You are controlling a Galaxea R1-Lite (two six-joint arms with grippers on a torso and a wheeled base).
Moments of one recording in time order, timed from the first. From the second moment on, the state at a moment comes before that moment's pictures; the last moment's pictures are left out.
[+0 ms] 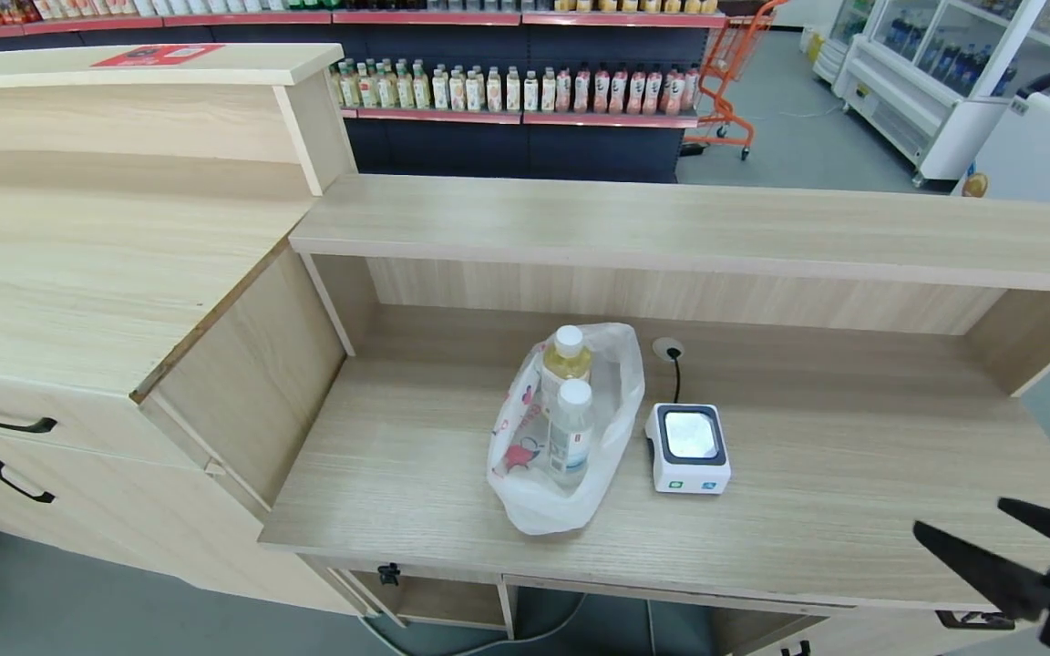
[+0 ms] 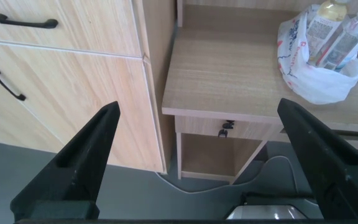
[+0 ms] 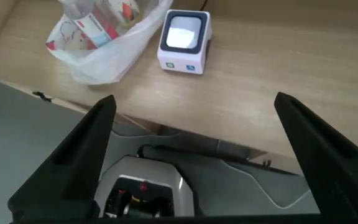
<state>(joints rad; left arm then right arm) 0.00 0.00 0.00 0.00 0.00 0.00 -0.02 0.96 -0.11 -0.60 0.29 -0.02</state>
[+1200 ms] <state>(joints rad) 0.00 0.00 0.00 0.00 0.00 0.00 0.00 0.00 0.00 0.00 0.03 -0.05</state>
